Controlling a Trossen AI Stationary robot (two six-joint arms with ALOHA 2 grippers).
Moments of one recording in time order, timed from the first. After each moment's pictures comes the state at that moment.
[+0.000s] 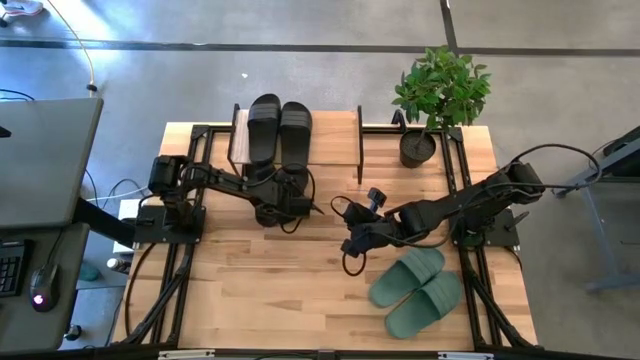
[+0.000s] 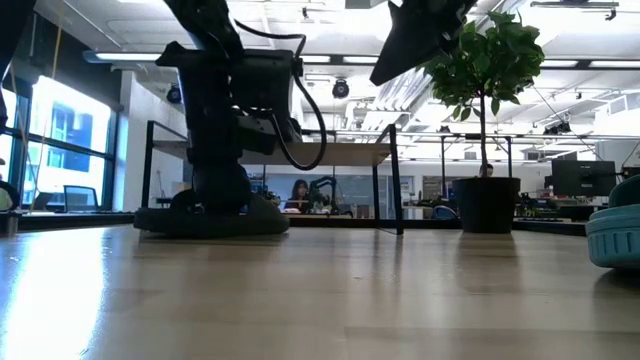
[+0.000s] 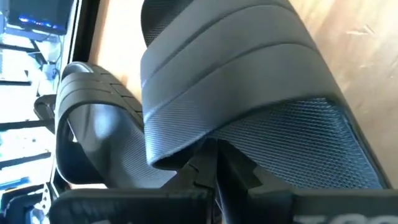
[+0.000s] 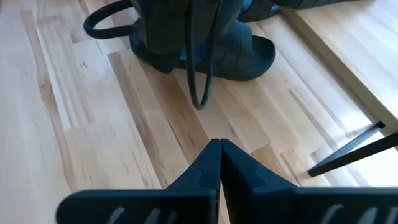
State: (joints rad) left arm 0.14 1.84 1.08 -0.83 -0.70 -0.39; right arm 0.32 1.59 1.25 -0.61 0.64 0.52
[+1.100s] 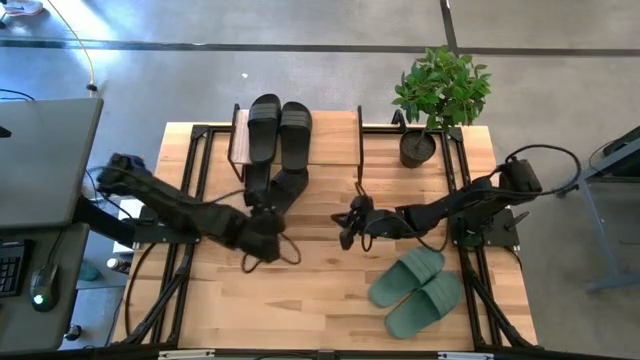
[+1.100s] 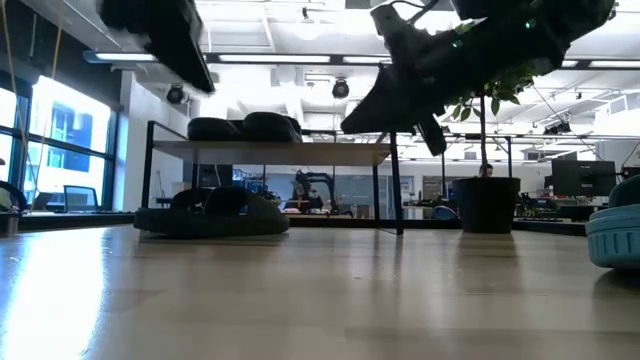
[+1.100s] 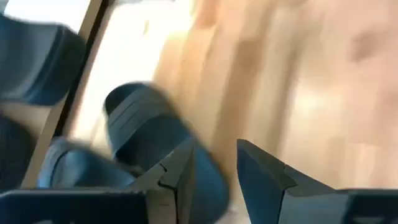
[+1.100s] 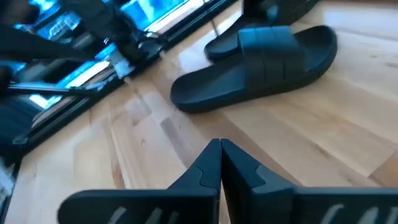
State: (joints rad) left arm -0.30 1.46 1.13 -0.92 -0.67 -0.45; right arm 0.21 1.61 0.73 0.45 0.47 0.69
